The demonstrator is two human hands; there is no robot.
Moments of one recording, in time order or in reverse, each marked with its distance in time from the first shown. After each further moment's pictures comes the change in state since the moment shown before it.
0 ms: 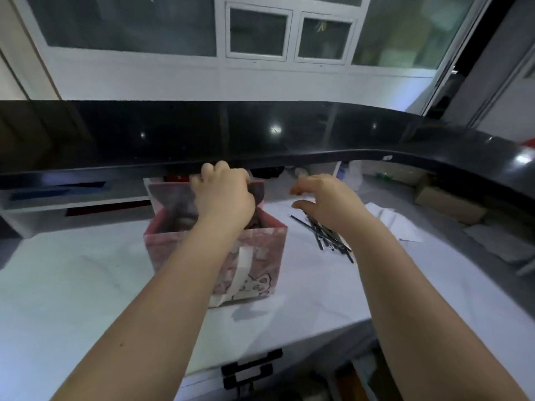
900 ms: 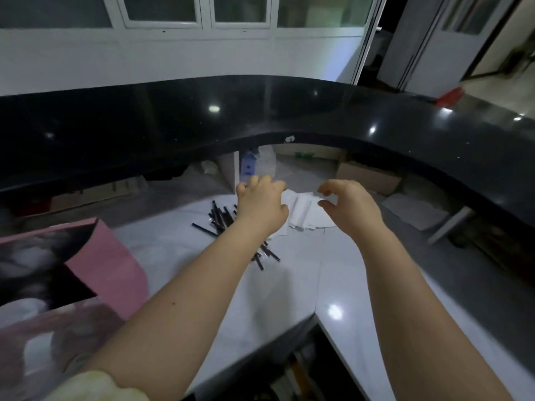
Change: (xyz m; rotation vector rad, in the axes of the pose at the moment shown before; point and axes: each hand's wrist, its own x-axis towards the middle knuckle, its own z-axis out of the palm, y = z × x) left_hand 0.054 0.286 0.161 -0.133 -0.217 0.501; right_hand -0.062 0.290 -0.028 -0.003 0.170 0.493
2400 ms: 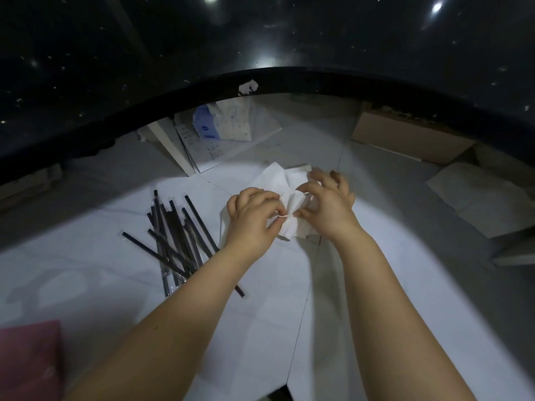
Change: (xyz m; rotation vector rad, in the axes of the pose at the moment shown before) left_hand 0.110 -0.001 0.213 -0.306 0.029 -0.024; right_hand 0.128 0.146 0.176 0.220 -0.377 0.122
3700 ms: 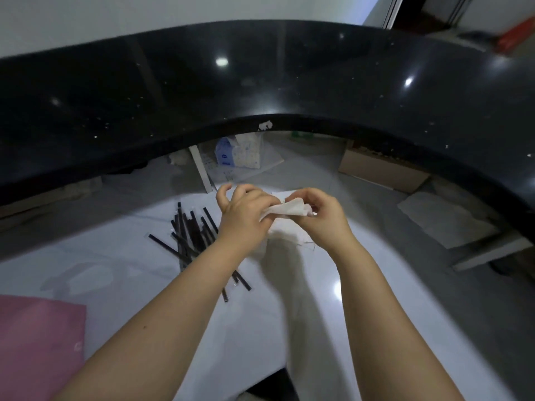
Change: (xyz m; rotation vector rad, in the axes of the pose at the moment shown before) left_hand -0.014 0.034 -0.088 0.086 0.185 0.112; right_hand -0.073 -0.073 -0.052 0.662 0.122 -0.130
